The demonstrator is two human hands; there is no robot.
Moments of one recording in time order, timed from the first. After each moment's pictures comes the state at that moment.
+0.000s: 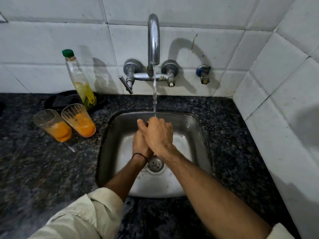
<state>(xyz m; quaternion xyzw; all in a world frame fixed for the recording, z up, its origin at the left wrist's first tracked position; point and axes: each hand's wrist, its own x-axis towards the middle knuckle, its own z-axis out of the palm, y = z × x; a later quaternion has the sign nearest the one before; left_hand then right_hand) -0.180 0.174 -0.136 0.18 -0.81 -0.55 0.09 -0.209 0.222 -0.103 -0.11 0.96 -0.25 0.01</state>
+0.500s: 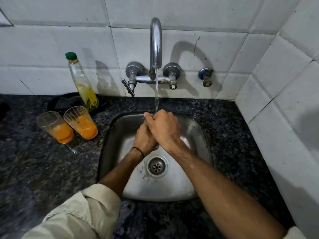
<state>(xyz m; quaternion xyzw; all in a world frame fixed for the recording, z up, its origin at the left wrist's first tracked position) -0.196 0.161 -0.123 0.10 -0.83 -0.55 0.05 -0.226 0.234 -0.078 -0.11 0.95 -0.28 -0.02</state>
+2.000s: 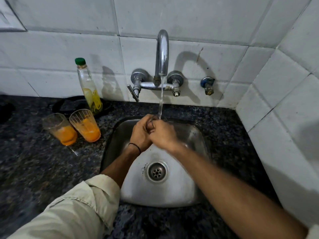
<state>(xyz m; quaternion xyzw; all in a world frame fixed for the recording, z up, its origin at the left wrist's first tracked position) -0.218 0.130 -0.139 0.02 -0.81 -0.58 0.13 -0.231 0.229 -0.087 -0.18 0.93 -0.29 0.12</state>
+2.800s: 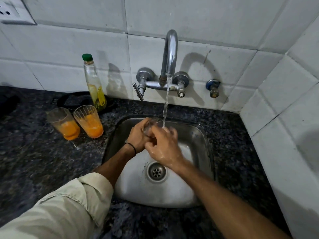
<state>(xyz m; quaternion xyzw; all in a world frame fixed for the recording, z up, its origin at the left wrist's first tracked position) -0.208 0.114 -0.143 0.07 -0.84 -0.54 0.08 -0.206 0.245 -0.115 -0.28 0.90 -0.32 0.03</state>
